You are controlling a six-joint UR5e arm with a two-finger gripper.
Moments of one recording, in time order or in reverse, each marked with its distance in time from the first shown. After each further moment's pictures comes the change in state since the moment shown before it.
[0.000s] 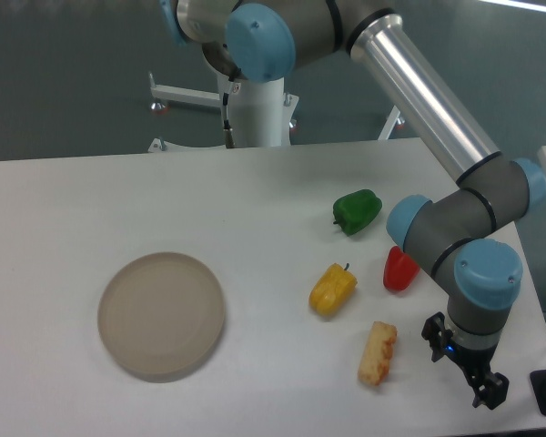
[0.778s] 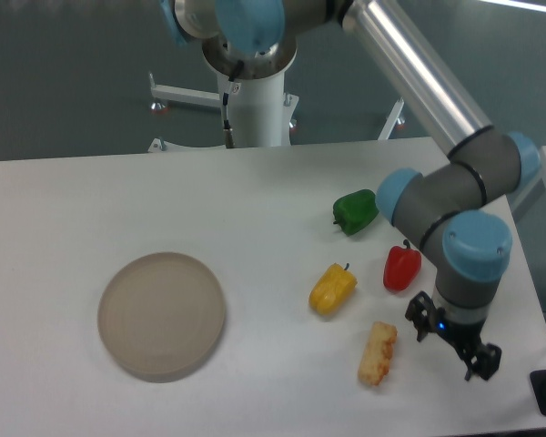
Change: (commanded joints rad) arm 0.008 0.256 -0.343 -0.003 0.003 -0.282
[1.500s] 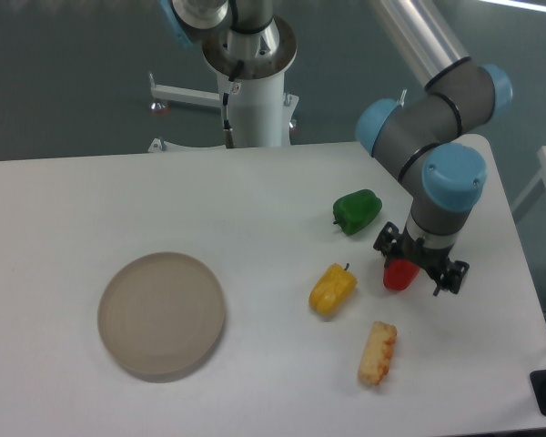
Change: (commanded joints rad) arm 0.066 0.186 -0.318 0.002 0.015 -0.057
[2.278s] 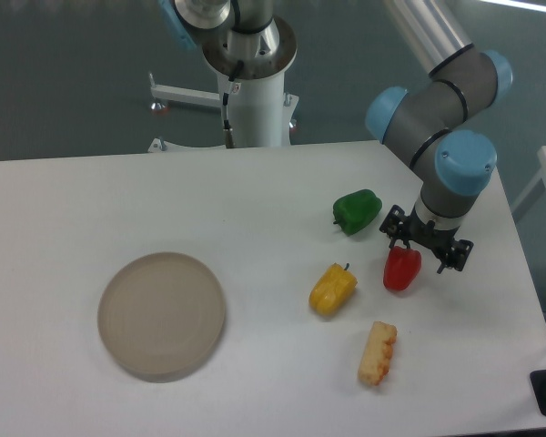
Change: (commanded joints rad) arm 0.028 0.005 -0.061 0.008 -0.006 -0.015
